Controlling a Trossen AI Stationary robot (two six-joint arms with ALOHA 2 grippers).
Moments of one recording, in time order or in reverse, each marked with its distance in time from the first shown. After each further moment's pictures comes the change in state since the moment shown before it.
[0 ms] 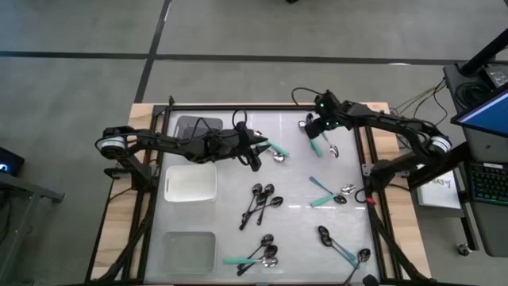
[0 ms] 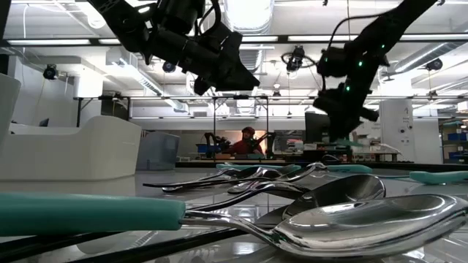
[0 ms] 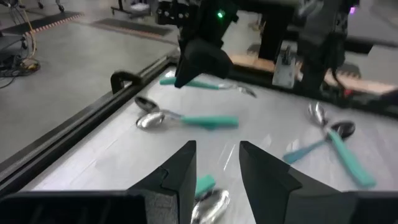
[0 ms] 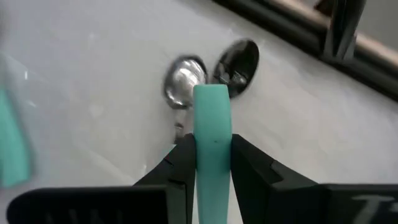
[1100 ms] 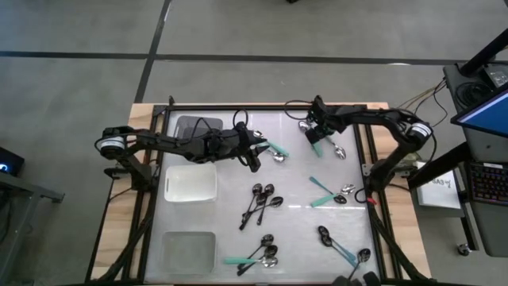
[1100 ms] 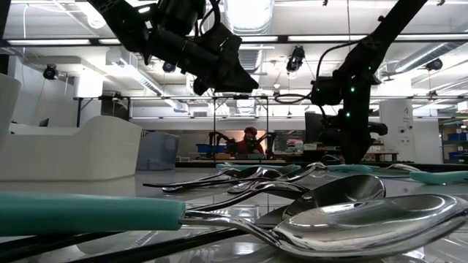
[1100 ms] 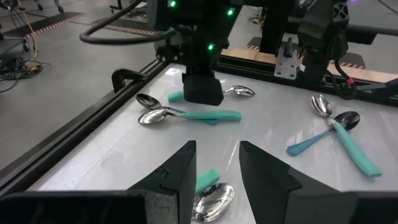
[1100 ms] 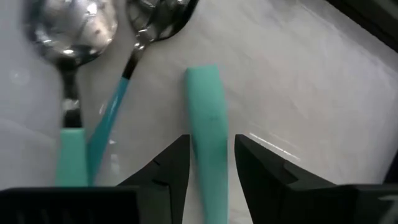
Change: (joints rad) left arm 0.000 -0.006 0.000 -0.041 0.000 0.041; right arm -0.014 0.234 0.002 -0.045 0.192 0.047
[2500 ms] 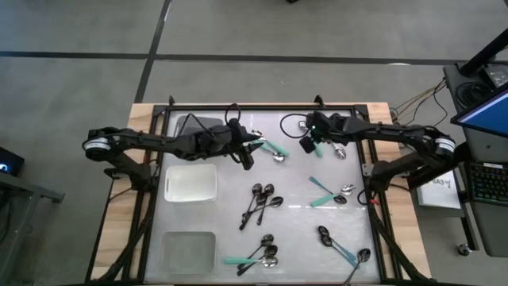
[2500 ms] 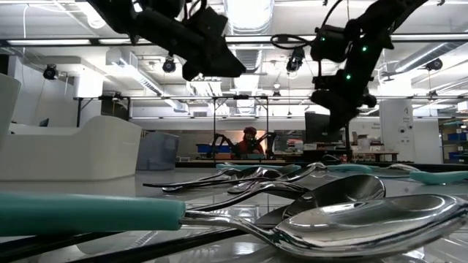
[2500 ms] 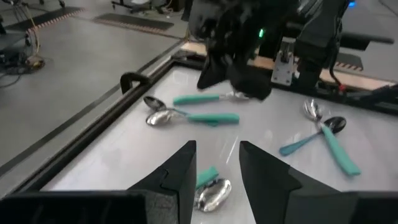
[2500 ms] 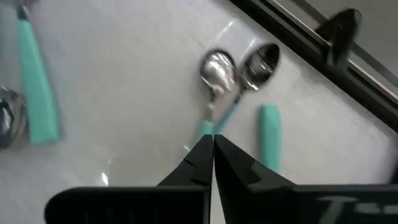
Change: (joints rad) left arm 0.000 -0.140 0.000 -0.163 -0.002 -0.024; right arm 0.312 -0.285 -0.018 -0.035 0.084 0.051
